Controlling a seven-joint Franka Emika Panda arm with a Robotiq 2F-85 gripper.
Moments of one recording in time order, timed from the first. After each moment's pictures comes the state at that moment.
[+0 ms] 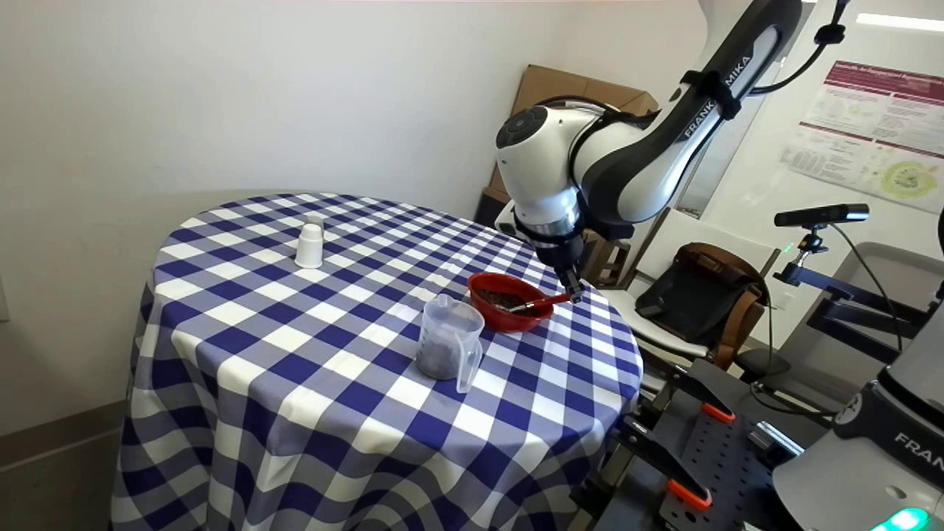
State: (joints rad) arm -0.08 0.39 0.06 -2.38 -1.06 2.20 0.00
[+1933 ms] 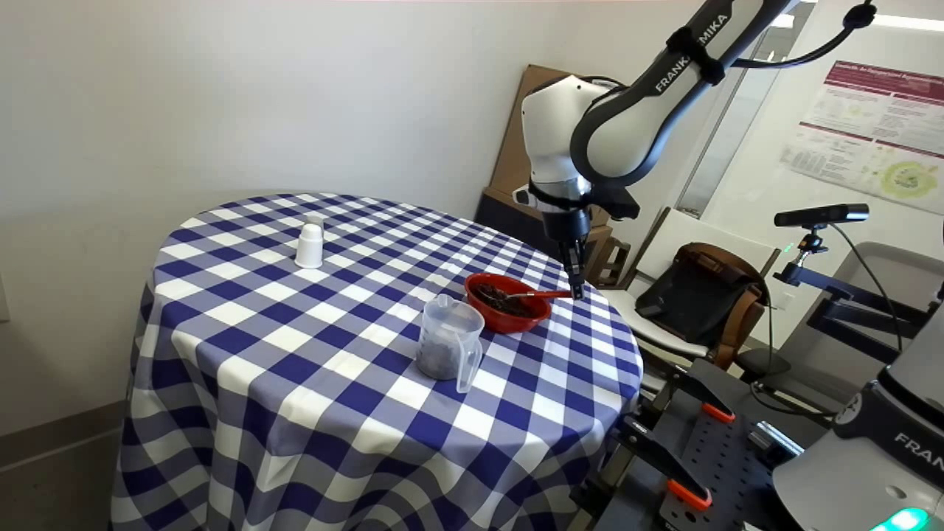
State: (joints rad) arm -0.11 0.32 -0.03 -2.37 -0.63 2.29 -0.24
